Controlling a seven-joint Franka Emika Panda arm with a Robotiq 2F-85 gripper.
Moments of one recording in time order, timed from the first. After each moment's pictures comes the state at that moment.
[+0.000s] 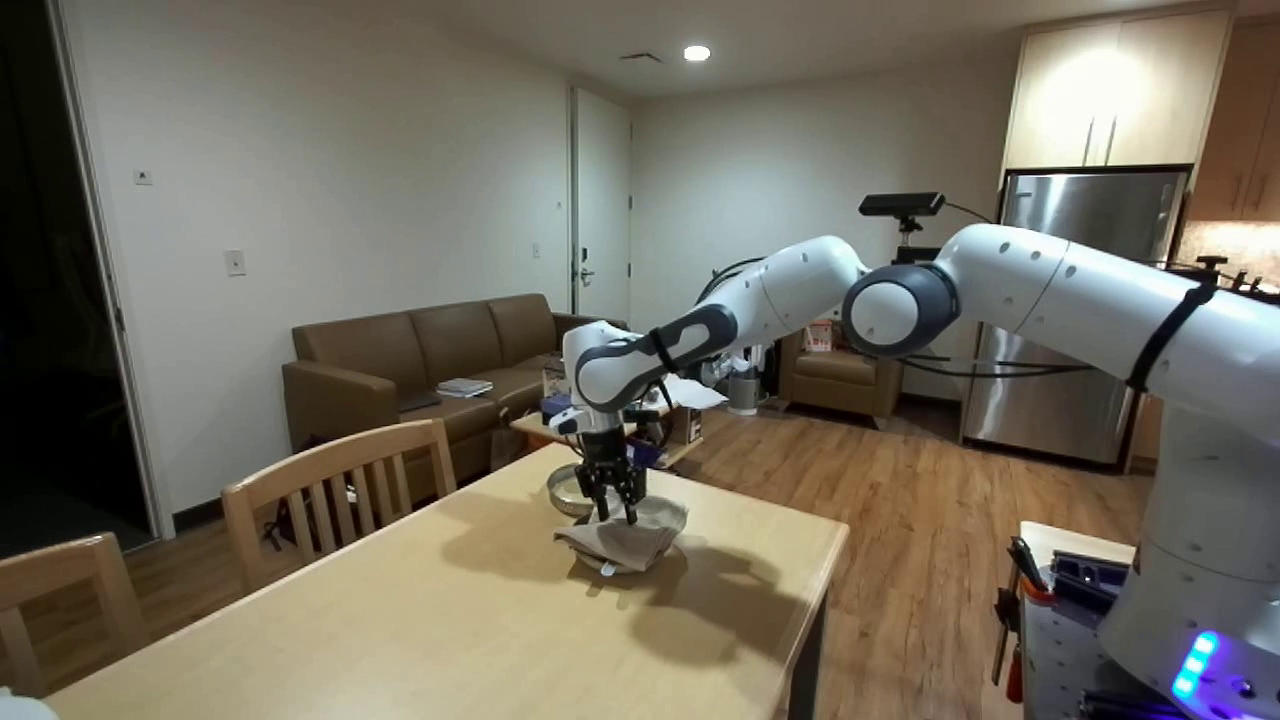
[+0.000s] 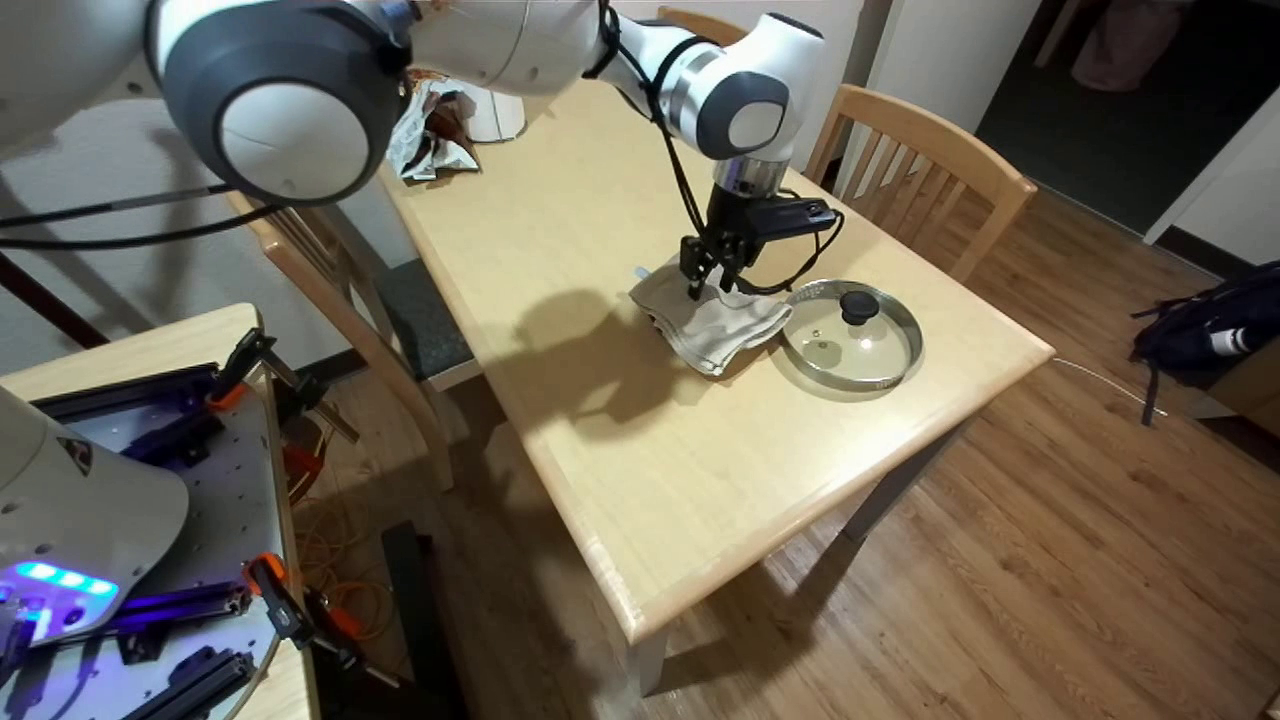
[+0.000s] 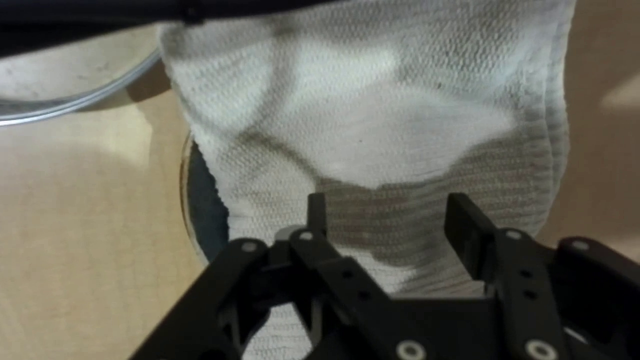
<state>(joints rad) -0.01 1.24 0.11 -0.86 -0.12 1.89 -1.48</state>
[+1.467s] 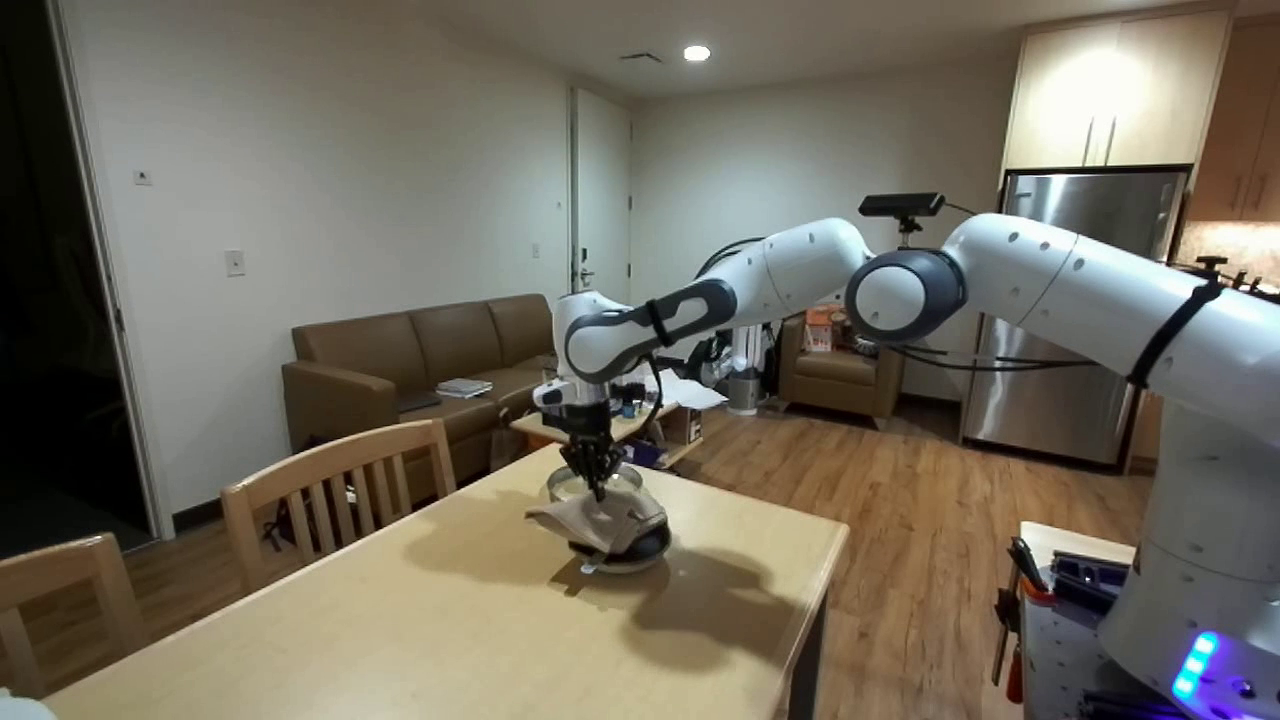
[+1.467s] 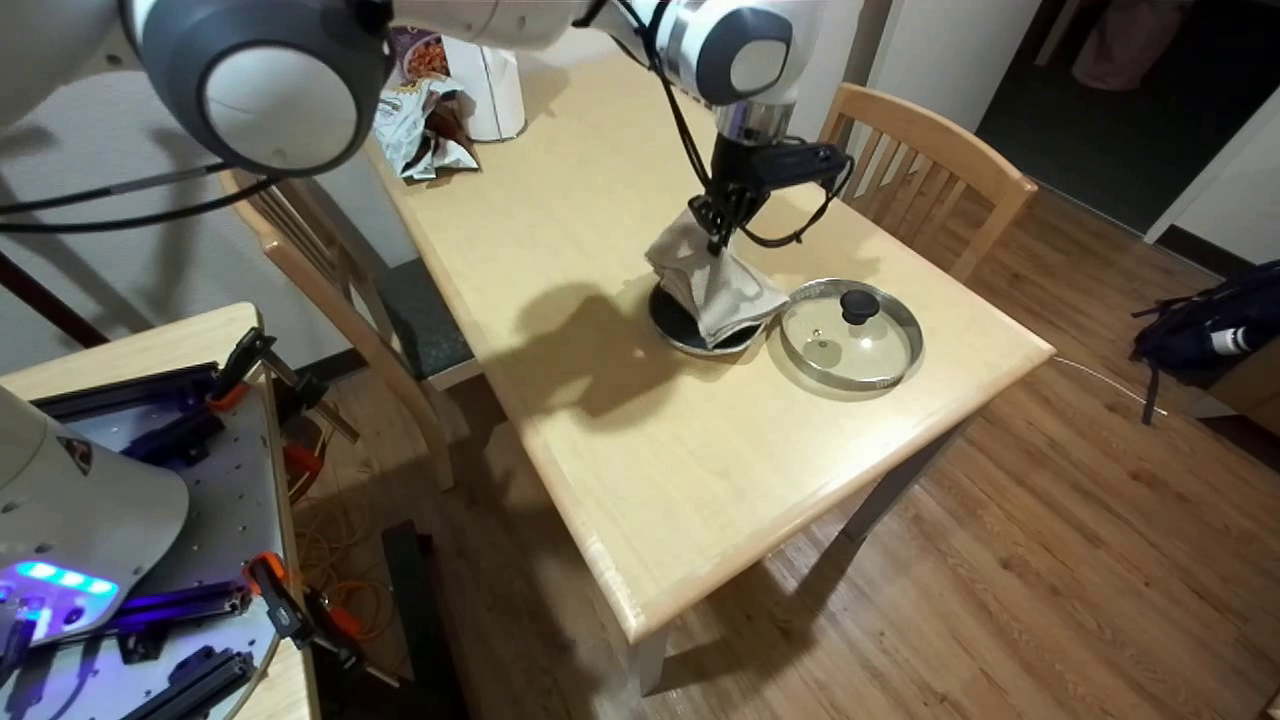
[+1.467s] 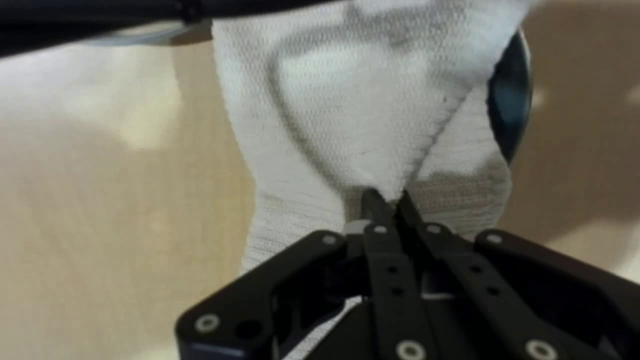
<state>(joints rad) 0.01 1.18 0.14 -0.83 -0.12 1.88 -1.48</state>
